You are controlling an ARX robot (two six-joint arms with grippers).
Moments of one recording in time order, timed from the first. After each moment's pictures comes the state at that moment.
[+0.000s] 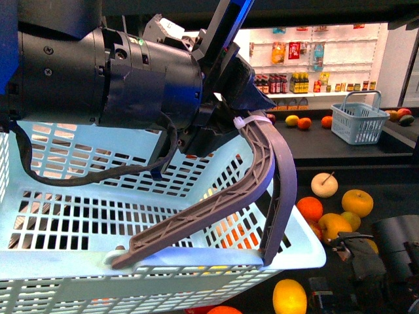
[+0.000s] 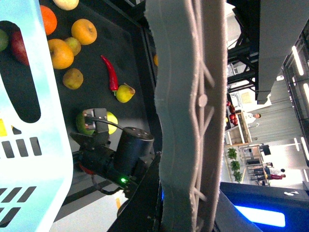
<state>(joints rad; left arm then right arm) -0.47 1.68 1.08 0.37 0.52 -0.91 0.00 2.46 1.15 0.44 -0.17 0.03</state>
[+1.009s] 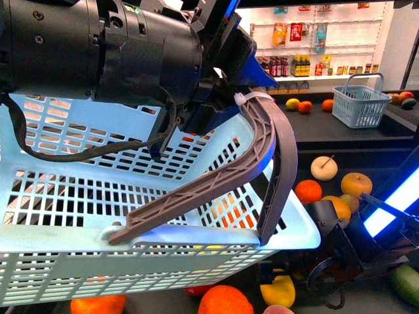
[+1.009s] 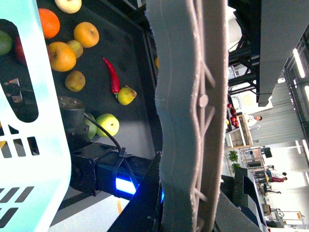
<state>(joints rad) -0.47 1.68 1.08 0.37 0.52 -0.91 0.15 2.80 1.67 0.30 -0.09 0.12</state>
